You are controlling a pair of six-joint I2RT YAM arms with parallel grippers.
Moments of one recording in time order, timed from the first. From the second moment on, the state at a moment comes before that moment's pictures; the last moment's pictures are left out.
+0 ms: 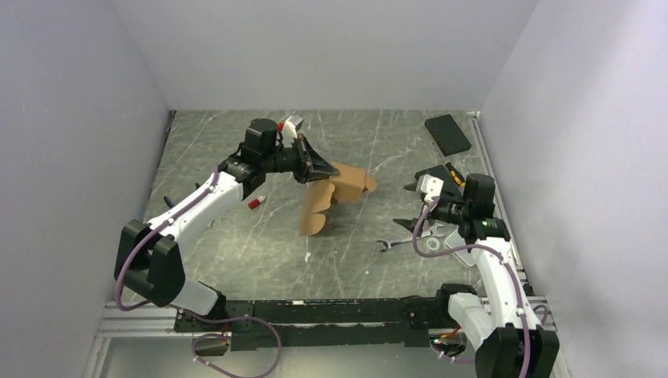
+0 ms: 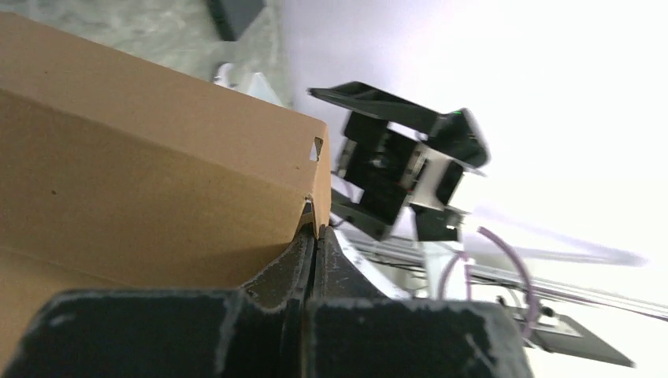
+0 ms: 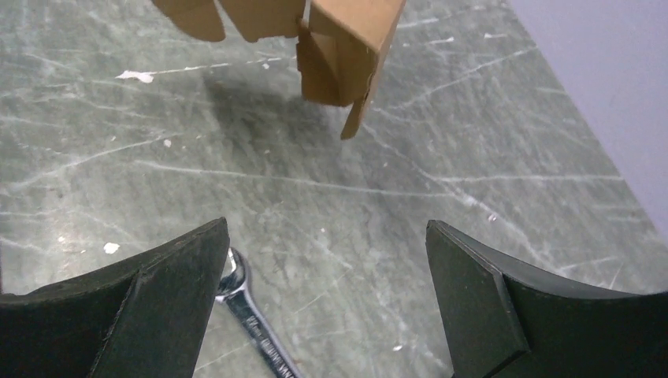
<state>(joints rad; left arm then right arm) -0.50 1.47 1.16 -0.11 0.74 -1.12 -0.08 0.85 0.64 -0.44 -1.09 -0.89</state>
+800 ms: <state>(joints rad) -0.58 1.42 1.09 0.27 0.76 -1.55 0.10 1.01 0.50 0.57 -0.93 -0.21</state>
